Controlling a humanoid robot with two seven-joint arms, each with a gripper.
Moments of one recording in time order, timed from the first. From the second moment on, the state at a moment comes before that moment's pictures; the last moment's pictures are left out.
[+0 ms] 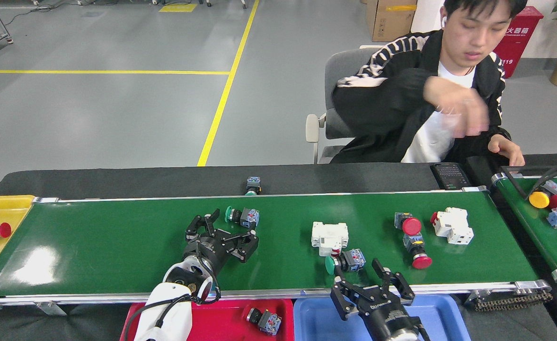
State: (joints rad) left arm -0.49 -0.06 -0.19 -0.93 -1.68 -0.20 -0.10; right arm -0.07 0.07 0.32 -1.50 1.38 0.07 0.17
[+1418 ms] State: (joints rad) left arm 0.29 0.16 0.02 -1.76 -1.59 -0.44 -0.01; right arm 0.13 0.04 0.44 -1.71 1.22 -0.26 0.26
